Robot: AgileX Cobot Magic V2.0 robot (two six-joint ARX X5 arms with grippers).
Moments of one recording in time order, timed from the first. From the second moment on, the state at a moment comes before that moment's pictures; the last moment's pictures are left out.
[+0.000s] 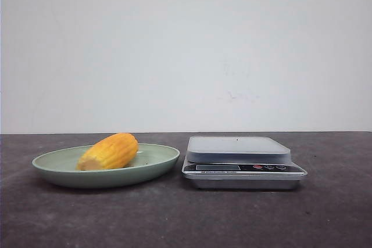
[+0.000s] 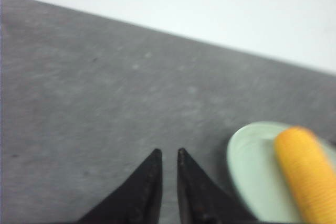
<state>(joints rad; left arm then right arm) -0.08 0.00 0.04 -0.16 -0.06 -0.28 0.10 0.01 0.06 -0.22 0.00 0.22</state>
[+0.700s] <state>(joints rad) -0.10 0.57 0.82 -0.29 0.19 -0.31 0.10 0.61 0.95 -0.47 -0.24 0.28</state>
